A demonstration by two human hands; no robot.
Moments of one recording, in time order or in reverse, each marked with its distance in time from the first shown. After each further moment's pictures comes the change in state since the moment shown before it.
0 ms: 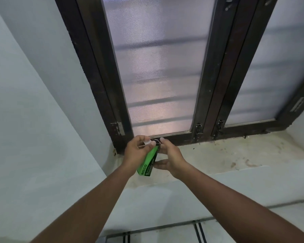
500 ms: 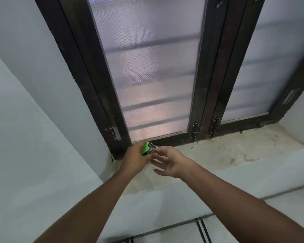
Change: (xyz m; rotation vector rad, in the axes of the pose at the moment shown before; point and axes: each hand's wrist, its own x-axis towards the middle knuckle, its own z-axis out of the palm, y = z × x) left_hand 0.014 -0.004 -0.003 0.410 -0.162 0.147; right_hand 0.003 -0.008 0.000 0.187 -0.011 0.273
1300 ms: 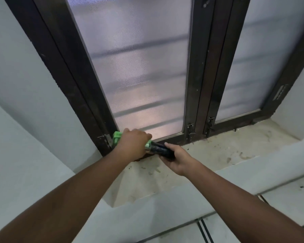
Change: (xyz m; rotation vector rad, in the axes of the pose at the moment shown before) left_hand 0.057 0.058 -0.031 1.177 -0.180 0.459; right_hand 0.023 -0.017 -0.031 0.377 0.058 -0.150
